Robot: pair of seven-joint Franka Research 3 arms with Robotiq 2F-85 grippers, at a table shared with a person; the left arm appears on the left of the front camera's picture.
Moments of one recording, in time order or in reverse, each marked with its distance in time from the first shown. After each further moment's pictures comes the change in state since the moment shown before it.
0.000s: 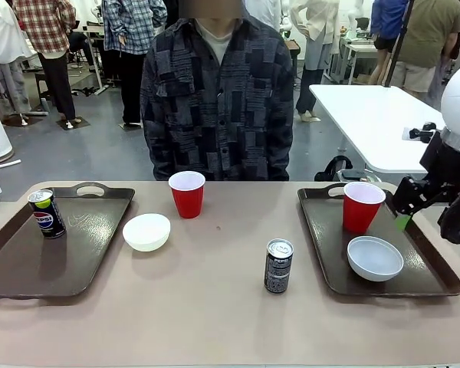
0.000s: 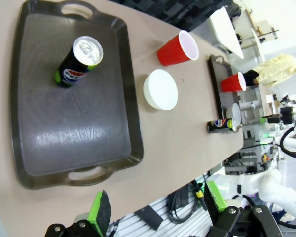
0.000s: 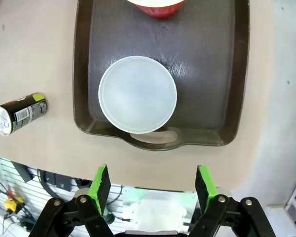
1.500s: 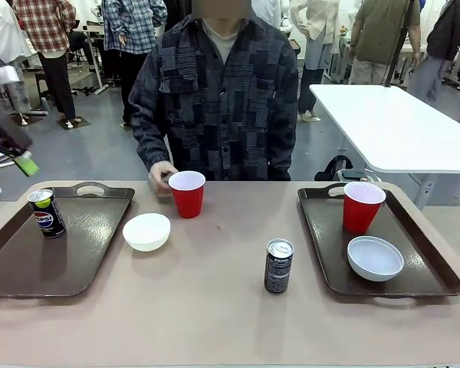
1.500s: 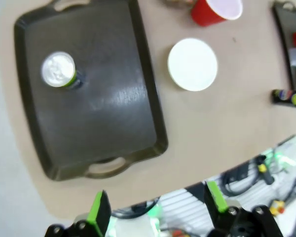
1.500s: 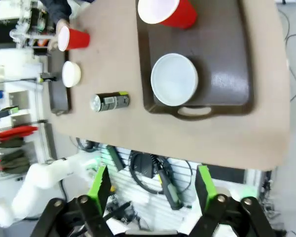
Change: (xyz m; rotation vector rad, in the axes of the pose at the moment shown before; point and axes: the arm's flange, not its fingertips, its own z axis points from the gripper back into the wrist) left arm 0.068 -0.166 -0.106 0.541 0.302 -0.177; right arm -0.093 -0.177 0.082 0.620 -0.150 -0.232
